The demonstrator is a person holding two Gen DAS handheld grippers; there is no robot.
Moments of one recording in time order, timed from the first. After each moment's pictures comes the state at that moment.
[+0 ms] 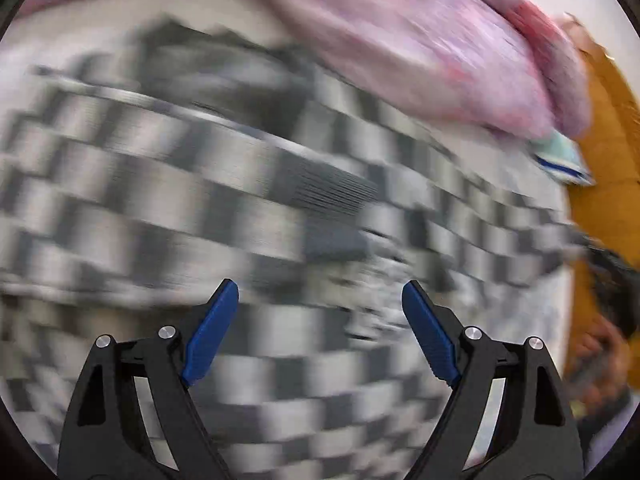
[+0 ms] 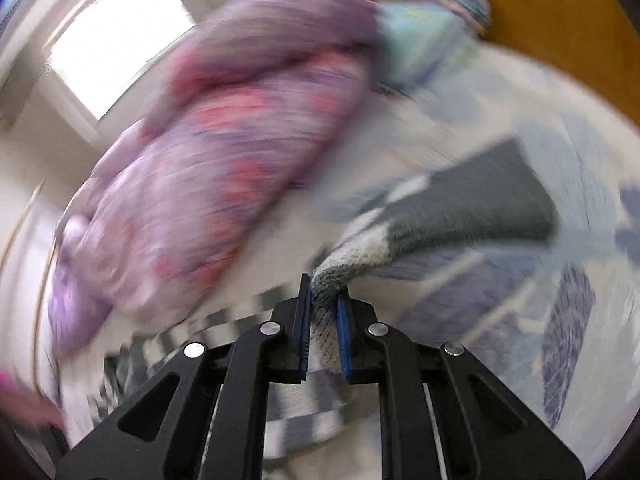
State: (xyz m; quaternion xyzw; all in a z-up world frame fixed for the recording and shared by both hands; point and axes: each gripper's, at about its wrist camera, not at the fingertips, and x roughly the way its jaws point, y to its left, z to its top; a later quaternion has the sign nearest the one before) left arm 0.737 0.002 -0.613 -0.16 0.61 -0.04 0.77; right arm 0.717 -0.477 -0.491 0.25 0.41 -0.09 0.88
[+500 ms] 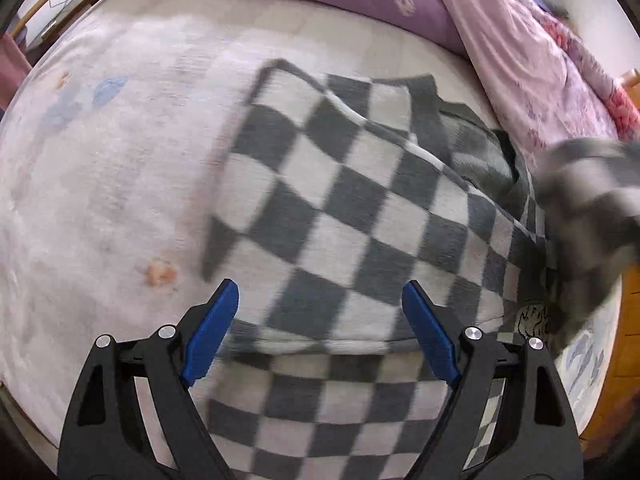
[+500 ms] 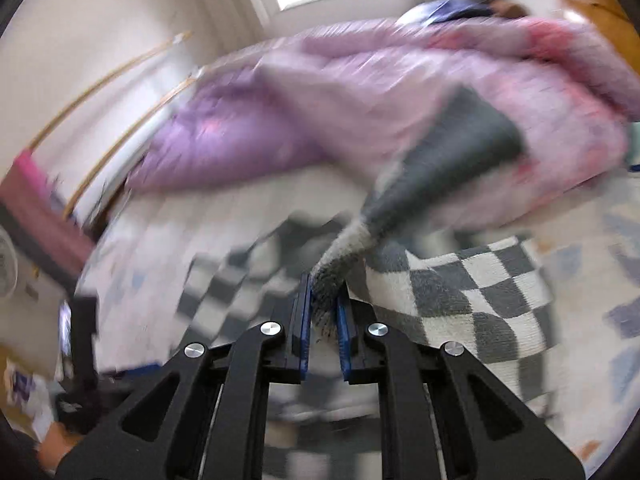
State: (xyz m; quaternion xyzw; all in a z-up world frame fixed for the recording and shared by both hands) left arm 0.699 0.228 -0.613 -0.17 0.60 0.06 0.78; right arm 0.714 -0.066 -0.483 0.08 0.44 0.17 0.88
